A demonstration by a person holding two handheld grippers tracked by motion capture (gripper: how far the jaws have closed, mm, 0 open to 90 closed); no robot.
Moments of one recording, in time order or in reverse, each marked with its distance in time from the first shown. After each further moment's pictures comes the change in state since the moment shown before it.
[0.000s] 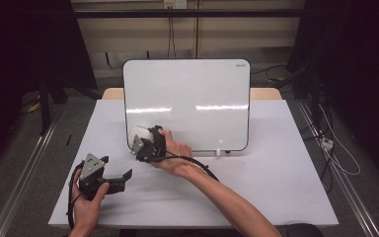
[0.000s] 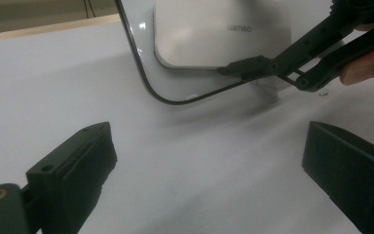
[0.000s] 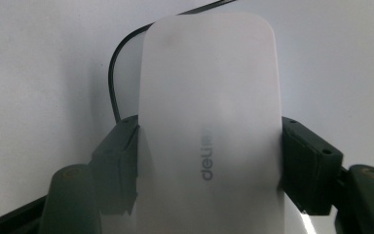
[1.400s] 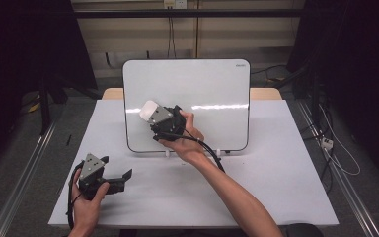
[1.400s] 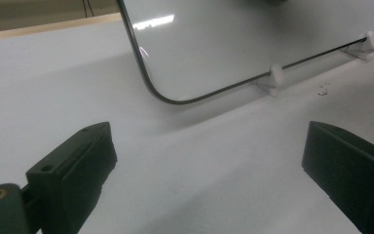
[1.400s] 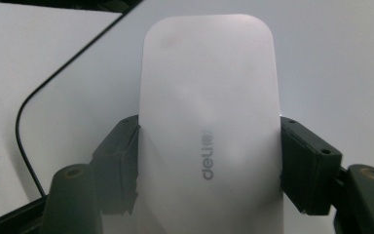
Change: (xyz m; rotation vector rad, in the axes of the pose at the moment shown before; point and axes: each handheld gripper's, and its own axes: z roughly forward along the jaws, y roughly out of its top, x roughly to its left) left arm 0.000 0.000 0.000 0.007 -0.015 -0.003; right arm -0.069 -0.018 -0.030 -0.123 -0.056 0.356
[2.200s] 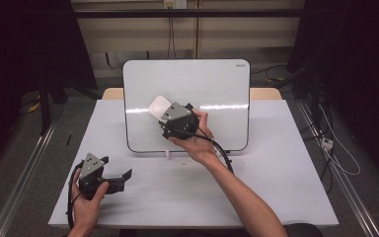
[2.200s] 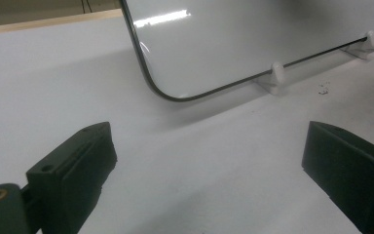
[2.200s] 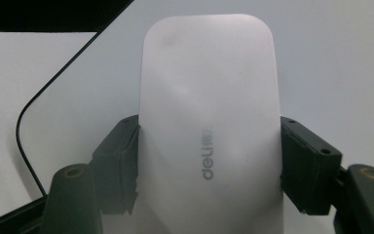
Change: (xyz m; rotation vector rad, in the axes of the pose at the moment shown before) left arm 0.004 -0.002 0.001 0.007 -0.005 -0.011; right arm -0.023 -0.015 -0.024 -0.060 -0.002 0.085
